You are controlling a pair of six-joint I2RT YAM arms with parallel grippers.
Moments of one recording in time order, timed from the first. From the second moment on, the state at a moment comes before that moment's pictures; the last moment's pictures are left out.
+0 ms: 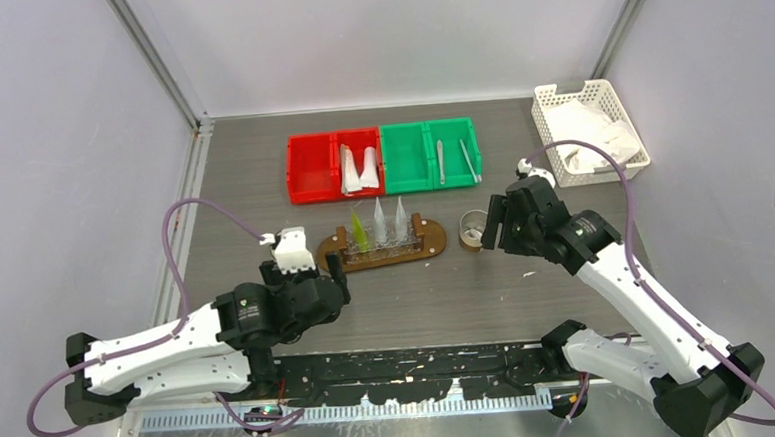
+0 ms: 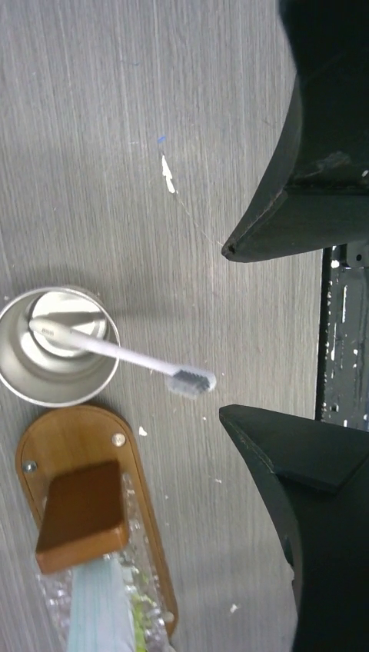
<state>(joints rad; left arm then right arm) -1.27 0.82 0.84 -0.97 -0.82 -1.09 0.50 0.95 0.99 -0.92 0.18 0.61</state>
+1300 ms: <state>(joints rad) -0.14 0.98 0.79 -0.81 -0.28 -0.61 -0.03 1.29 0.93 -0.65 -0.22 0.55</state>
